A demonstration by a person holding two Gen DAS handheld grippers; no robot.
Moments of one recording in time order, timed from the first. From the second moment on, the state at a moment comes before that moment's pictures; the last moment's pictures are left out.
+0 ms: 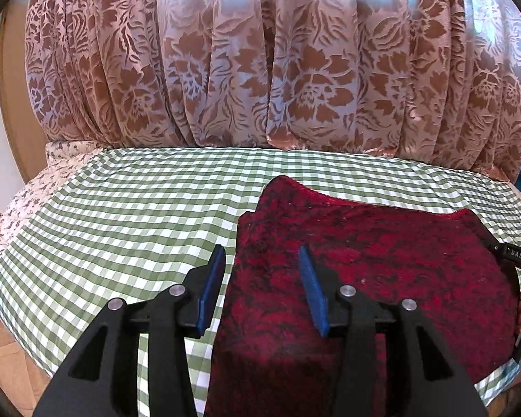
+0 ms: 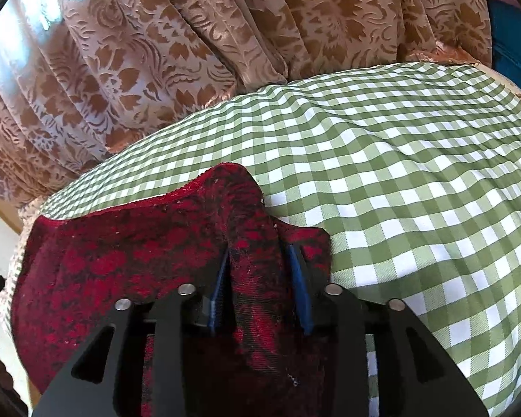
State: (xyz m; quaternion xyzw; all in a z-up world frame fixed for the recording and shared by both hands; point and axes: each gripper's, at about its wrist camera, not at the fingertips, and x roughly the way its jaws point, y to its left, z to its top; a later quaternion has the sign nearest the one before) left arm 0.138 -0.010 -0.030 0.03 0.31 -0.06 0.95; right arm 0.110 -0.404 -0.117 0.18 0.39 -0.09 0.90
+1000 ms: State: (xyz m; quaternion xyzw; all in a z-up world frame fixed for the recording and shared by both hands) left arm 0.092 -0.083 -0.034 0.07 0.32 -0.14 0.93; right arm 0.010 -0.425 -0.132 0.32 0.40 0.03 0.86
